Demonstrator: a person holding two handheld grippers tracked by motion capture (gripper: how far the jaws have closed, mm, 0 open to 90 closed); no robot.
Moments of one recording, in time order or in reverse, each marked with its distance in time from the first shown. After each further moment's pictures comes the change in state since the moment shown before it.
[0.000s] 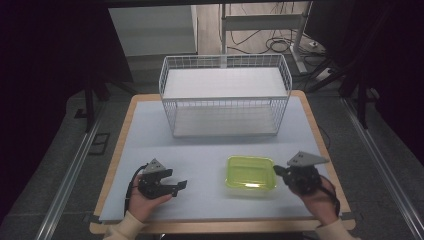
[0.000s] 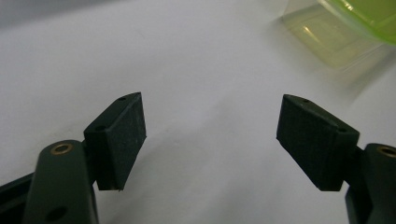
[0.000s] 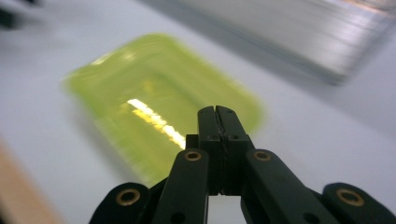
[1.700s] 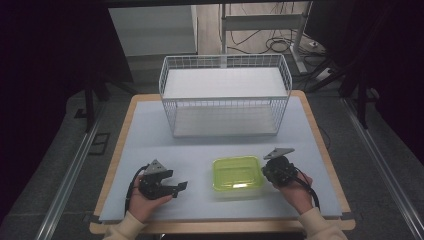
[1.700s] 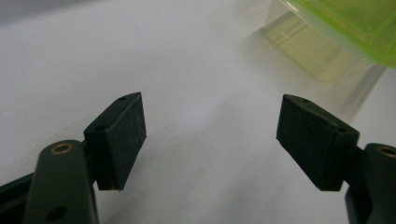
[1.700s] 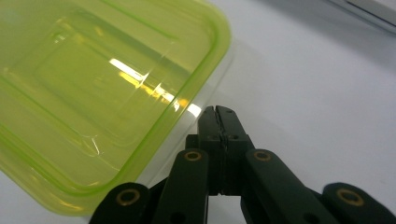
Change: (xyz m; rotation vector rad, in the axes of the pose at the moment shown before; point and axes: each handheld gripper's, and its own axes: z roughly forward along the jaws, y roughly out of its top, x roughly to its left) left arm 0.002 -0.003 0.004 0.016 -0.003 0.007; right arm 0.018 0.001 0.072 0.227 -0.005 0.010
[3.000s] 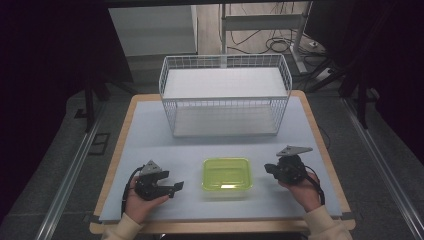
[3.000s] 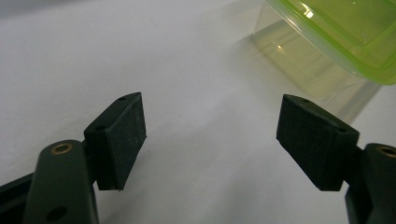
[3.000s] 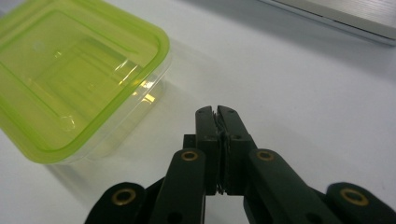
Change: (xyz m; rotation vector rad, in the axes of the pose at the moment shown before) left arm 0.005 -0.006 -0.010 -0.014 0.022 -0.041; right arm -0.027 -0.013 -0.016 -0.140 0.115 0.099
